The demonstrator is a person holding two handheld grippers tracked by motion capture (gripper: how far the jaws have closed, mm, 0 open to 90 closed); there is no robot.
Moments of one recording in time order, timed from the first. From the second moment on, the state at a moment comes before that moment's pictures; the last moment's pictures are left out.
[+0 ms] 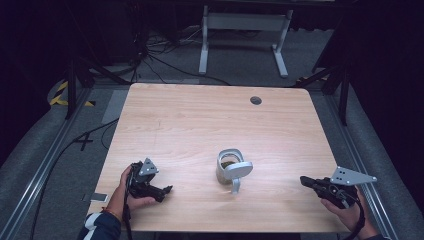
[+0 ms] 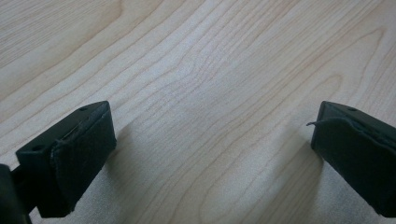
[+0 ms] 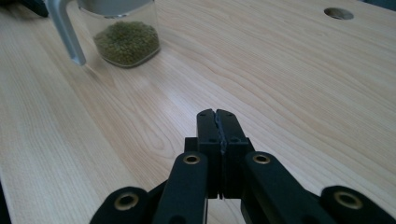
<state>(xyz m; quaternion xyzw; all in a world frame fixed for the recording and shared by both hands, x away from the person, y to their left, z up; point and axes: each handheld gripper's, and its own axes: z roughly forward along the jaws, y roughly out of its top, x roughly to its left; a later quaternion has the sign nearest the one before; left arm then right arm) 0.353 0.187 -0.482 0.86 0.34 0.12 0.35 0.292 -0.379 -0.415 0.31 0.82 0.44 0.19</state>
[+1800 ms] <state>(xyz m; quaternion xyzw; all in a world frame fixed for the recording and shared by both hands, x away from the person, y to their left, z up) 0.354 0.187 -0.482 0.86 0.34 0.12 0.35 0.307 -0.236 -0.361 0.14 0.84 0.49 0.18</state>
